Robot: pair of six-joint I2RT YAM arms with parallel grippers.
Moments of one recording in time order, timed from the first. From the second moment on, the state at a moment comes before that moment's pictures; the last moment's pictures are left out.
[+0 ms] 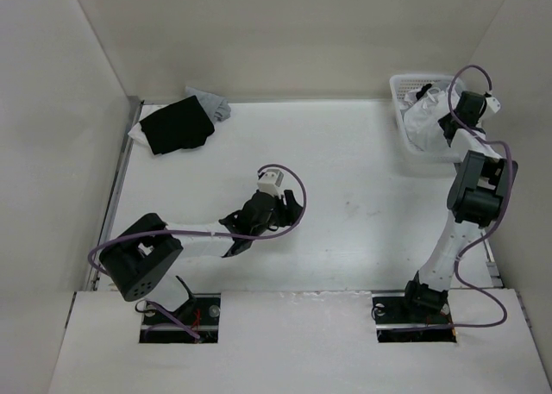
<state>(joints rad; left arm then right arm) -0.87 1.49 0.54 0.54 -0.19 -0.63 -0.33 2.11 1.62 -0.02 0.20 0.60</state>
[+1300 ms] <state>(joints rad) -0.46 1.00 0.36 0.22 -0.12 -0.76 0.40 1.59 0.91 0.19 0.04 0.85</state>
